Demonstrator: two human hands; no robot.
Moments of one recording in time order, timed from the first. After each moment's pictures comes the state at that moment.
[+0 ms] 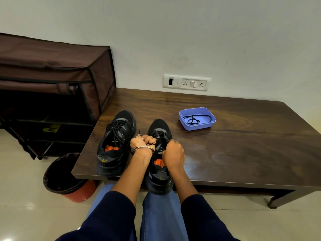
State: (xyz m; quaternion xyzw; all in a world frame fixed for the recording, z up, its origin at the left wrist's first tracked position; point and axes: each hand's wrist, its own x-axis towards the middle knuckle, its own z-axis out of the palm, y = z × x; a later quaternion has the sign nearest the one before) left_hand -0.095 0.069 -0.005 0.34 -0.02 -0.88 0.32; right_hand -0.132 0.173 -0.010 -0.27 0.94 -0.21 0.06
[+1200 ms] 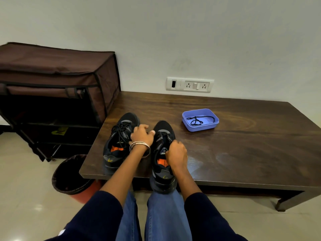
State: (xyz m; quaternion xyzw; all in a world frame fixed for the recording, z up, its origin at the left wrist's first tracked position) left_hand -0.078 0.052 0.016 0.49 -0.78 -0.36 0.15; right_hand -0.134 0.173 -0.012 -0.27 0.94 -0.21 0.05
